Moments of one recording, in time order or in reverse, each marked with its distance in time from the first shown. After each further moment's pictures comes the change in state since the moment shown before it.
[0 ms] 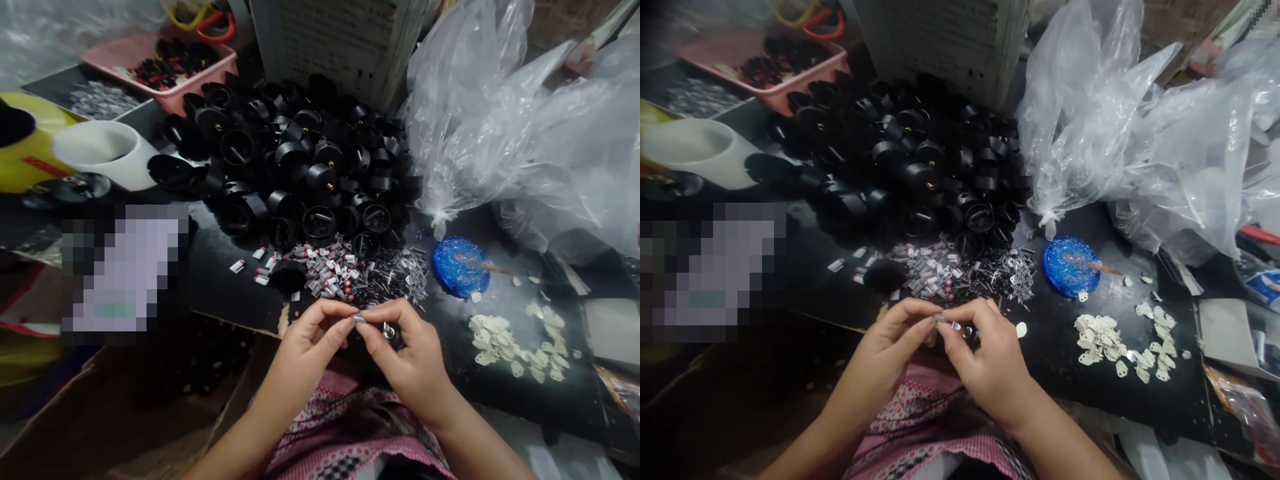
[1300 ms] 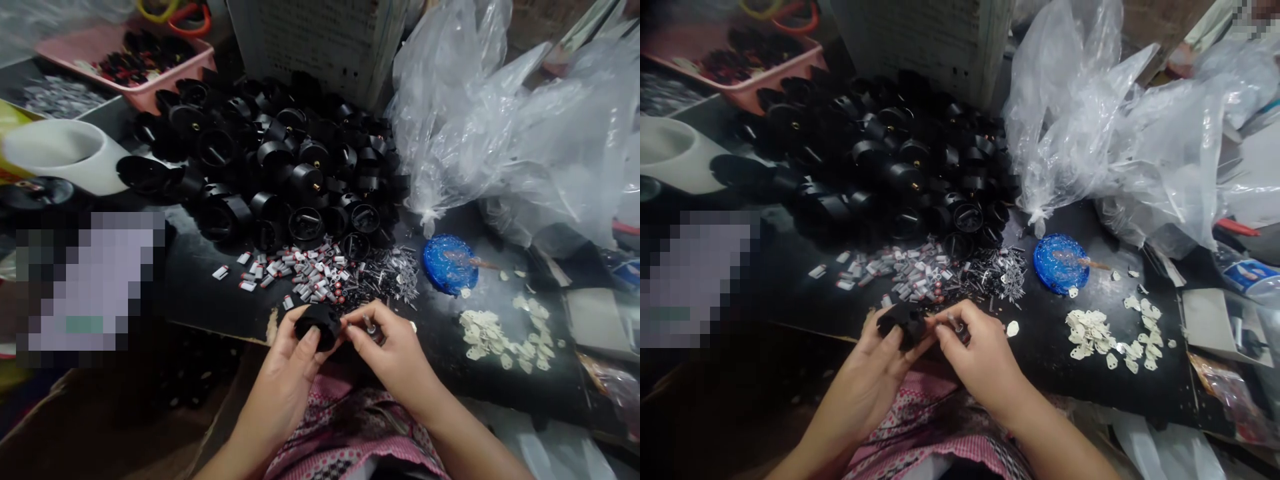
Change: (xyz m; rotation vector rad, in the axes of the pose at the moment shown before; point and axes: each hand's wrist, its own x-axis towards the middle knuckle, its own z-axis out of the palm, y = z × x) left_hand -0.009 -0.016 0.002 -0.592 0.148 -0.213; right_hand 0.003 0.009 0.003 0.030 -0.188 0.280
